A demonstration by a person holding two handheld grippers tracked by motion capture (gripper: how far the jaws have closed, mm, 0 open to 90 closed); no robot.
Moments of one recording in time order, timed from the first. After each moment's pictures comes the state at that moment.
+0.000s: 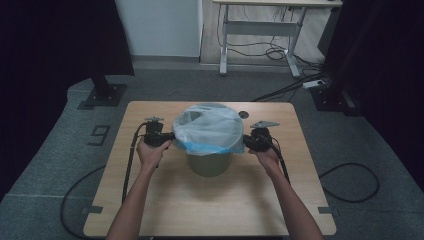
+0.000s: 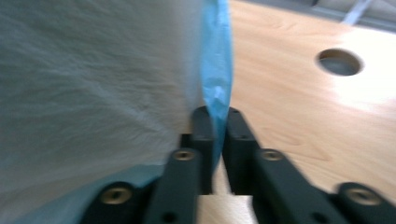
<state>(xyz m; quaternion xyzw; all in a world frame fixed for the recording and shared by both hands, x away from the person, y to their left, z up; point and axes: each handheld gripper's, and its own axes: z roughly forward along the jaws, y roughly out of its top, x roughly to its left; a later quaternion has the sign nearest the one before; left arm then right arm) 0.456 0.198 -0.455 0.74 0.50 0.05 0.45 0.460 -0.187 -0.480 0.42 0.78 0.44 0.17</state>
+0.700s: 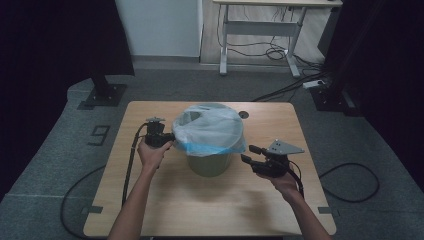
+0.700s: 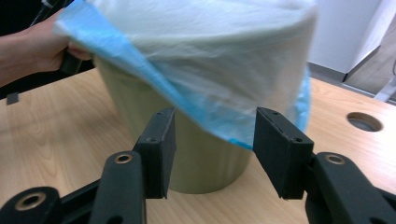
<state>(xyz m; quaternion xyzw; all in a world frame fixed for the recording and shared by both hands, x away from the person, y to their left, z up) 0.452 0.194 -0.453 0.74 0.49 0.05 0.45 0.349 -0.205 -0.440 0.31 0.76 0.54 0.19</state>
